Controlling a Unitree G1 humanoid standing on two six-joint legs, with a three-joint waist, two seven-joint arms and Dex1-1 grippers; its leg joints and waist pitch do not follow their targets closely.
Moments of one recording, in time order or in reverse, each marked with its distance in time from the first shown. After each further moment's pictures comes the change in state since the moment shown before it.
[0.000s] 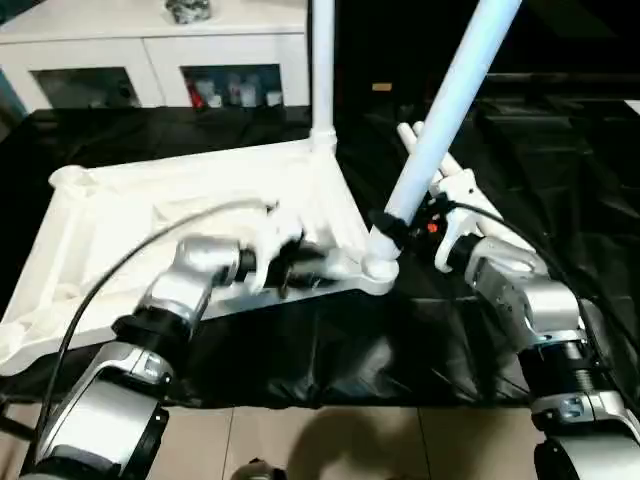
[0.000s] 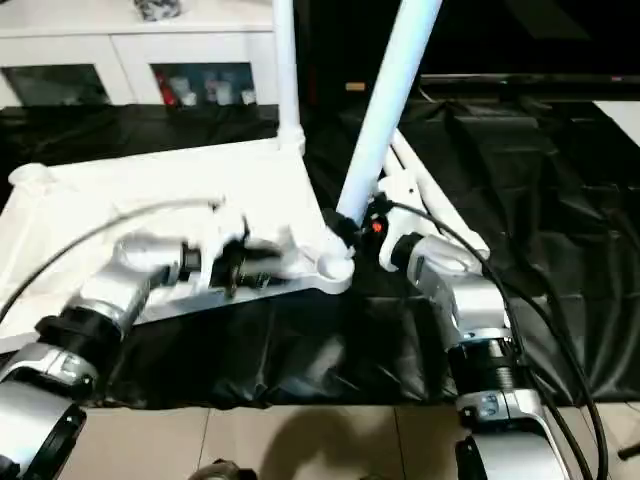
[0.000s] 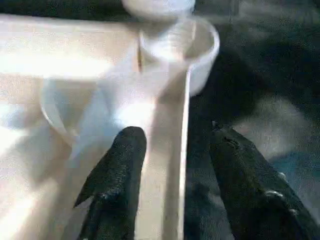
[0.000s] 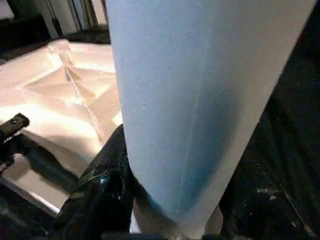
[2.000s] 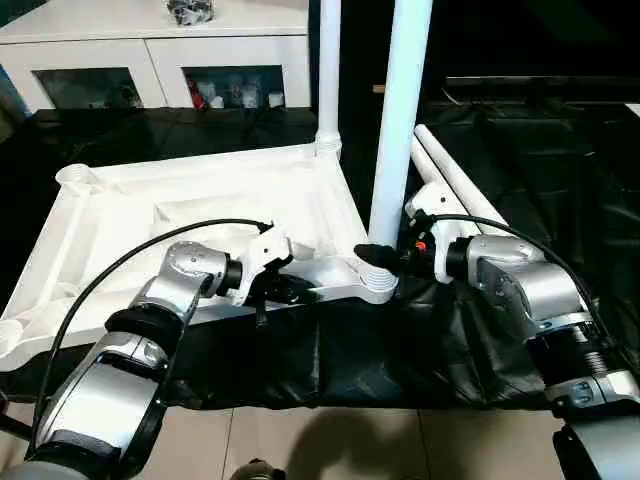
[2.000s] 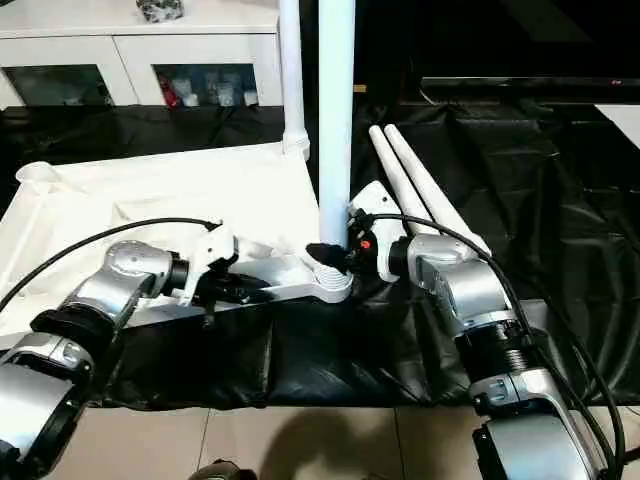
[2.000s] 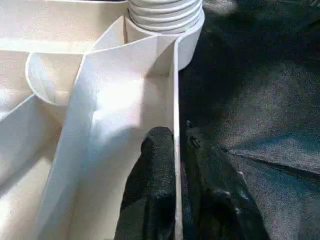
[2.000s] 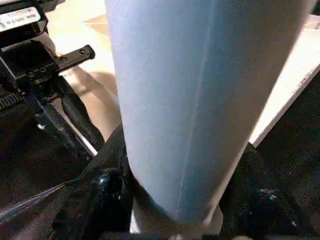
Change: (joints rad) left arm -0.063 0.010 0.032 0.191 0.049 -0.156 -0.161; right arm -0.061 -0.097 0.140 0.034 -0.039 0.095 0.238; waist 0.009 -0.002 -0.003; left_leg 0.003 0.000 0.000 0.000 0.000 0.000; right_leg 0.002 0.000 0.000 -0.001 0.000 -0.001
